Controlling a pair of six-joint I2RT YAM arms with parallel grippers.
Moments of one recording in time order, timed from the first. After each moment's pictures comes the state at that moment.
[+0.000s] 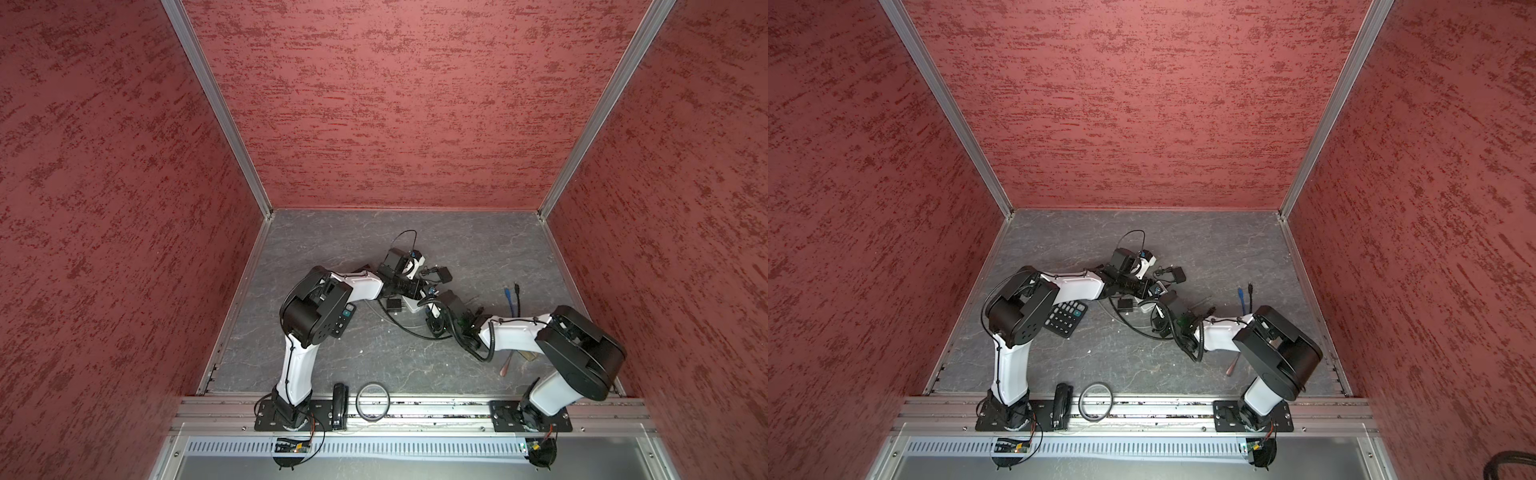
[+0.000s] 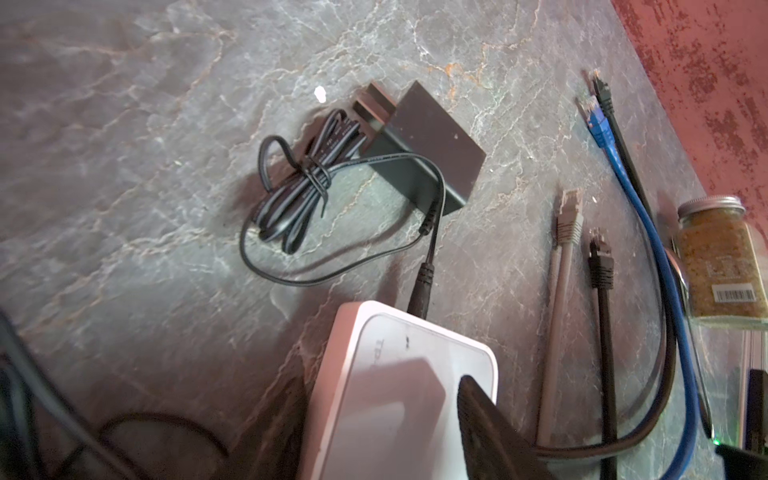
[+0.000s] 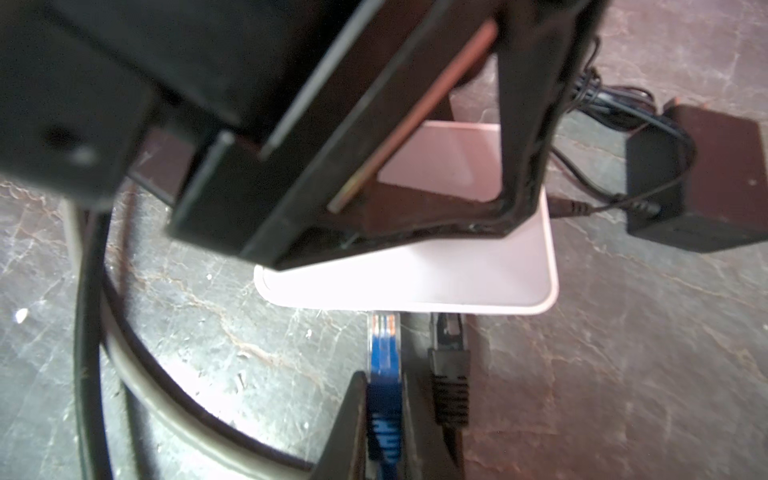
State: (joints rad) left arm -0.63 2.04 1.19 0.02 0.38 -0.28; right arm 0.77 1.60 0.57 0.23 0.12 0.13
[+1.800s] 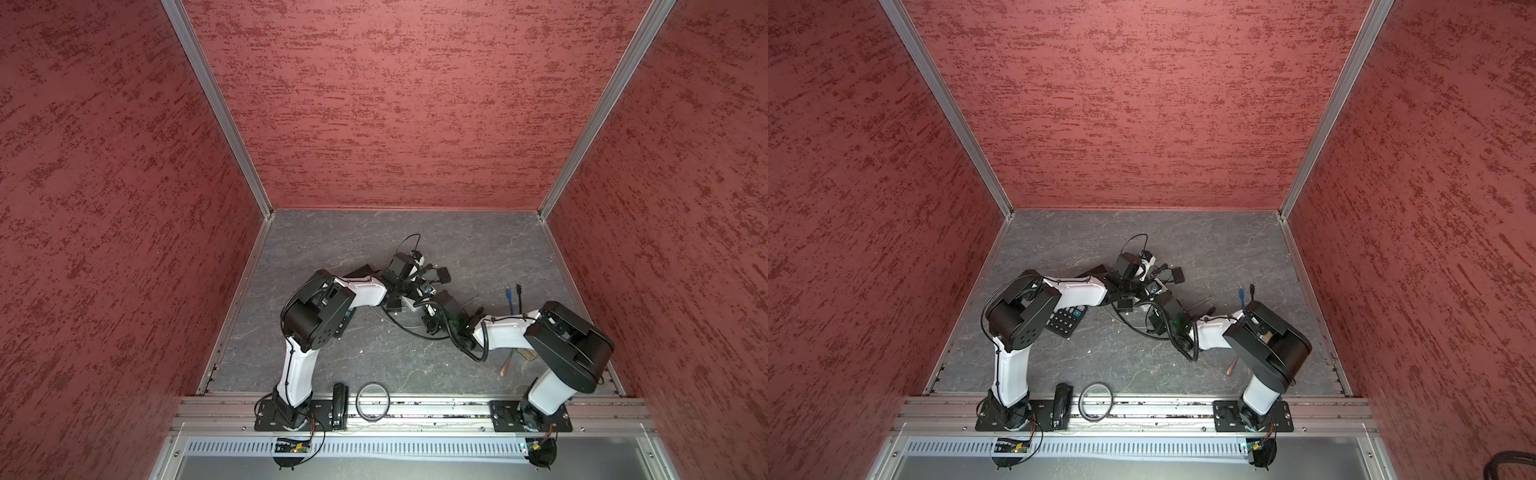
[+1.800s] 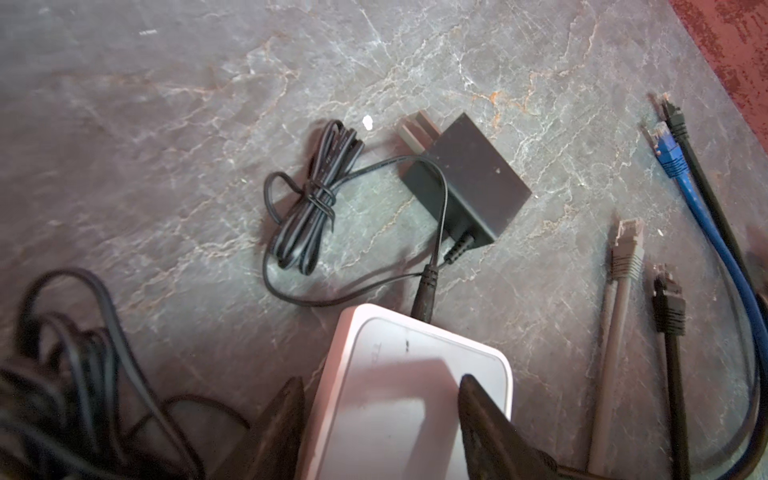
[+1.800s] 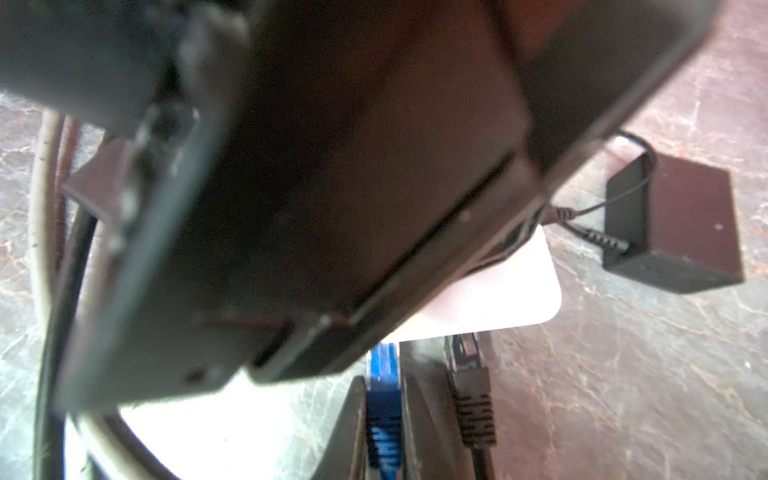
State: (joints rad) left arm -0.70 2.02 1.15 0.08 0.19 -0.31; right arm 0.79 1.68 0.61 0.32 0.19 0.09
